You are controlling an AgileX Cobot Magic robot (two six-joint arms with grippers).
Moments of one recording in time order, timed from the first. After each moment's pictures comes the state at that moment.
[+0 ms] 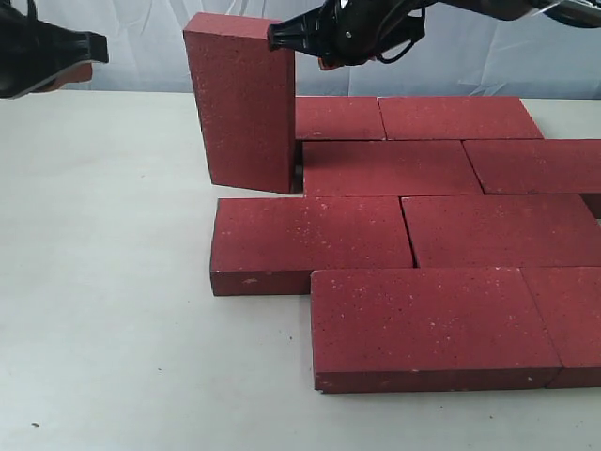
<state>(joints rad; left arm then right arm) -0.15 1.35 -0.97 -0.54 0.36 0.32 0.51 2.04 -1.79 -0.18 0.66 0.35</state>
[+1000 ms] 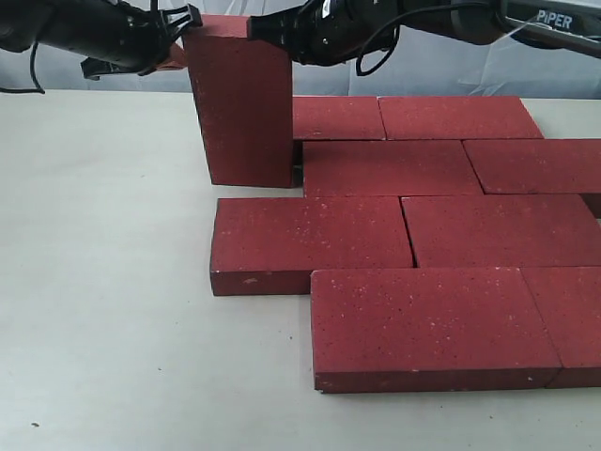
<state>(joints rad) -0.15 2.02 -1.54 -0.88 0.41 0.37 0.52 2.11 -1.79 -0.09 0.44 0.38</state>
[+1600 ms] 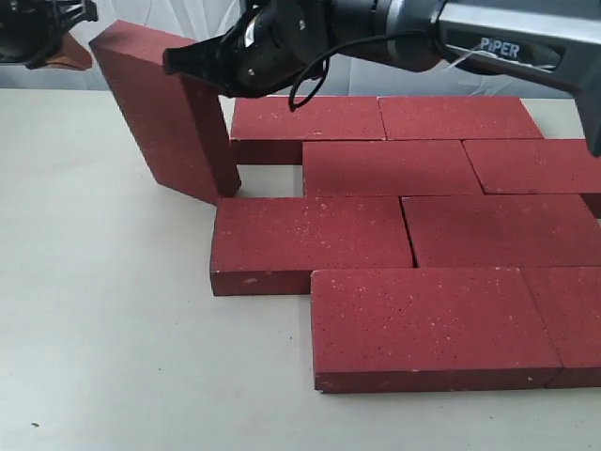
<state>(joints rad) 0.11 1.92 -1.55 -0.69 0.72 0.37 0.69 2.11 -1.79 -0.04 0.48 0.38</state>
